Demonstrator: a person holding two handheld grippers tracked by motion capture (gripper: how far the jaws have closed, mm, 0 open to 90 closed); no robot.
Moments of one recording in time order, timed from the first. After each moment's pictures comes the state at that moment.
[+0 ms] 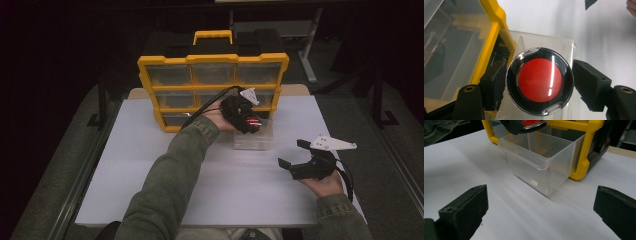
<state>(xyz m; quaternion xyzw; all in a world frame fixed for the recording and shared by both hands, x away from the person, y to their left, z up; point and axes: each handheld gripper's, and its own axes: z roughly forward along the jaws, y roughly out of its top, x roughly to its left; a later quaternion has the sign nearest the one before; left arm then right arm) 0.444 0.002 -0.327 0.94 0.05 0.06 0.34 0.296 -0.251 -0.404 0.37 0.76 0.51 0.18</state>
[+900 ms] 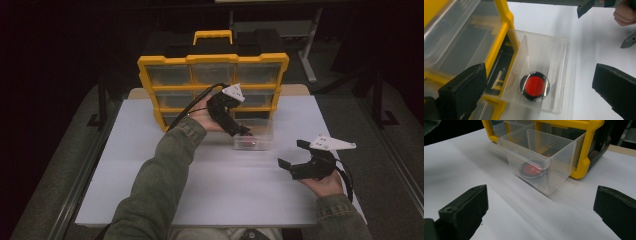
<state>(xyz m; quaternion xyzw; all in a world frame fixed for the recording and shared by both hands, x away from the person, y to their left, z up) 0.430 0.044 -0.308 0.92 0.08 0.08 0.39 0.297 -0.251 -0.405 0.37 0.76 0.50 0.18</state>
